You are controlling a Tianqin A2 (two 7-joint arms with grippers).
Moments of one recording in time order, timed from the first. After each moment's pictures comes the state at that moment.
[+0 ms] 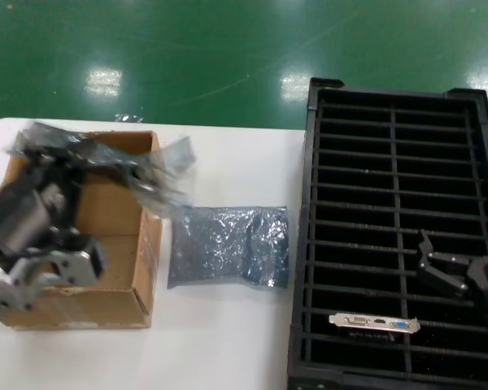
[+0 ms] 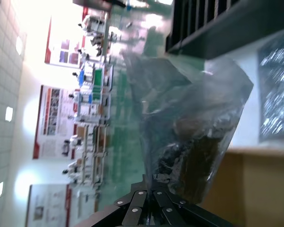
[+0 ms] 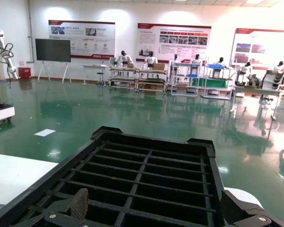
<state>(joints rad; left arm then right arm) -0.17 -0.40 1.42 -1.96 -0.66 0.56 0.19 0.05 0.32 -1.64 1.61 1.78 -0.05 0.02</state>
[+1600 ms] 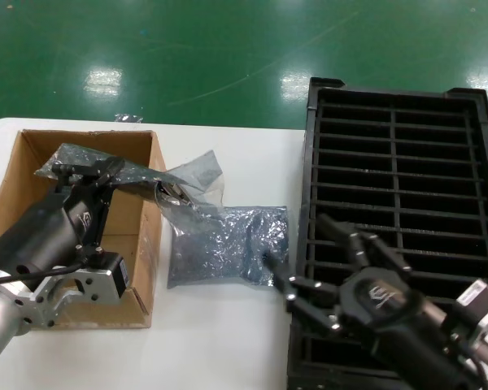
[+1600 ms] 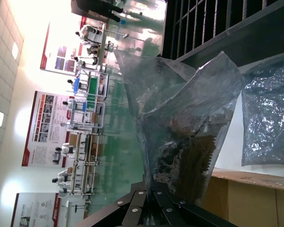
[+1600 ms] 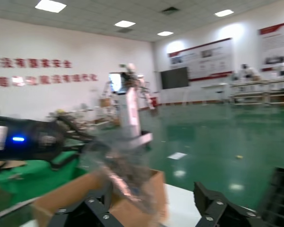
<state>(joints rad) -0.12 -0.36 1.46 -1.98 -0.67 0.55 0.20 0.04 0.43 -1.79 1.82 1.90 -0.45 0.11</state>
